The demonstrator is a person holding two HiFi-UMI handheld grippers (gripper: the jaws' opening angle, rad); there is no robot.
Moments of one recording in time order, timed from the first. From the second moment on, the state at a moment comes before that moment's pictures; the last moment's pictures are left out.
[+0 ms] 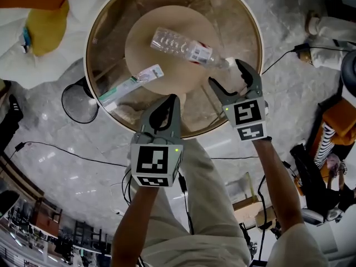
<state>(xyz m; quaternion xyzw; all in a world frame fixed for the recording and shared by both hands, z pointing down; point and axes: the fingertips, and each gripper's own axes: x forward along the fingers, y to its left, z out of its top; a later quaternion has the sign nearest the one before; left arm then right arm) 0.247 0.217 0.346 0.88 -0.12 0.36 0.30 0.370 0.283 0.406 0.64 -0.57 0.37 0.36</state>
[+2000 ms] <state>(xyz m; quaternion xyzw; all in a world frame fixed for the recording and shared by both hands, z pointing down) 0.206 0.200 0.341 0.88 -0.14 0.35 0.29 0.312 0.243 0.410 0.55 -0.65 0.33 0.41</state>
